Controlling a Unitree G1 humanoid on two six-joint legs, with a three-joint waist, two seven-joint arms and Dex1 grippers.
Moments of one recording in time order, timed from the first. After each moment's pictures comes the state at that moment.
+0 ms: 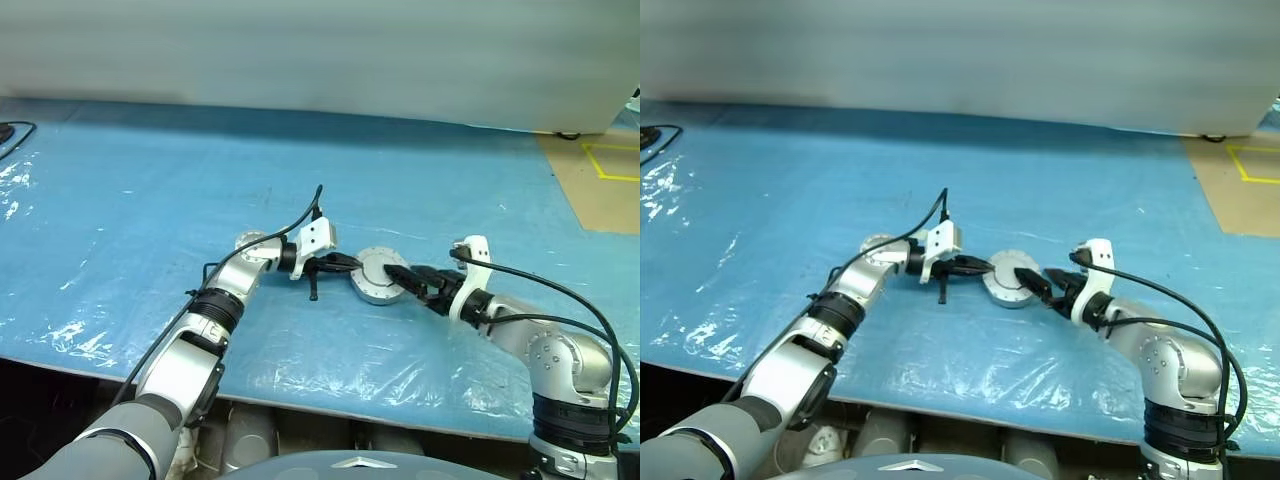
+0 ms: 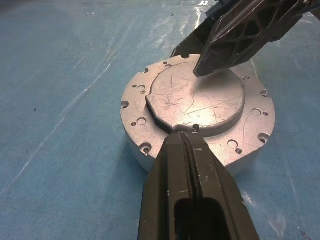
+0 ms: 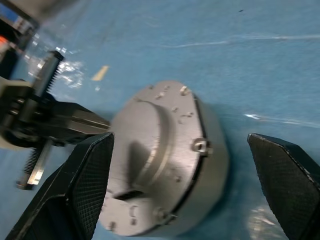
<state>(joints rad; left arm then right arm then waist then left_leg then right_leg) -0.73 0.15 -0.28 0.72 -0.04 -0.16 -1.19 -0.12 -0.31 -0.37 -0.34 0.81 1.17 0.39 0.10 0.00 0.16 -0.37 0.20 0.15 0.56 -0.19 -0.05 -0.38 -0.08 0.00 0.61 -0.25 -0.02</state>
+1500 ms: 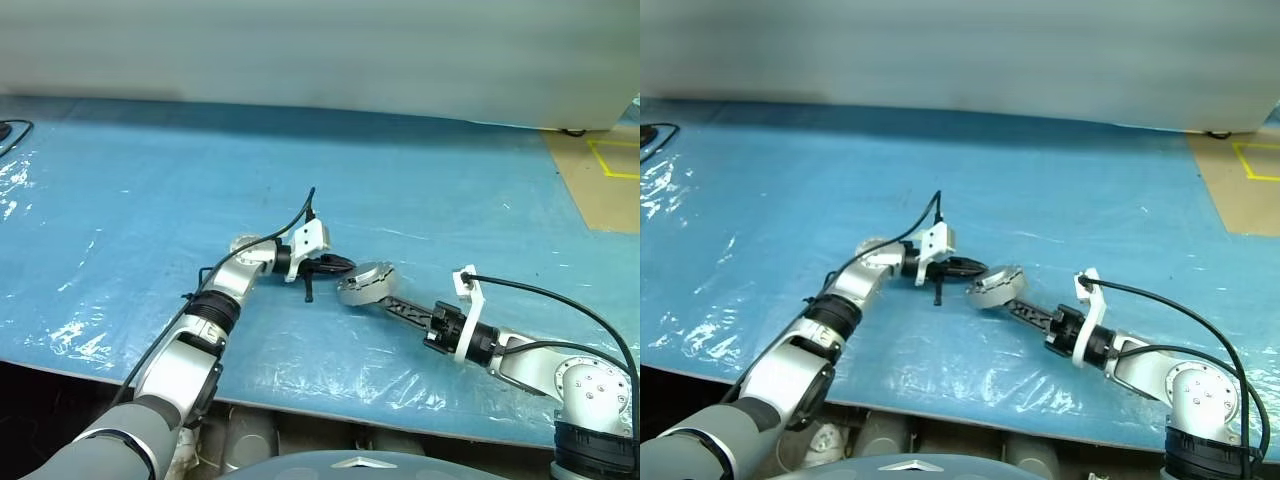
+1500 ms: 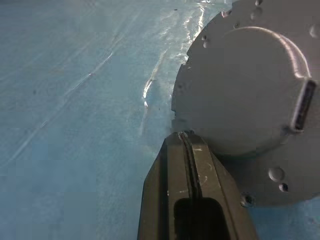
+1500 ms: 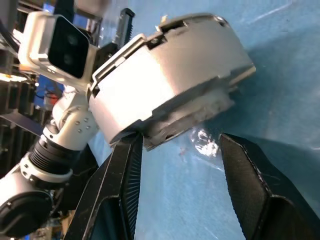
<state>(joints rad) -0.72 0.14 -0.24 0.76 -0.07 -0.20 -1.21 0.02 -0.37 -0.39 -0.31 1.35 1.29 0.22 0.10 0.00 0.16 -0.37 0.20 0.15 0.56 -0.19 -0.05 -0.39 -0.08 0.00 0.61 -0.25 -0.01</state>
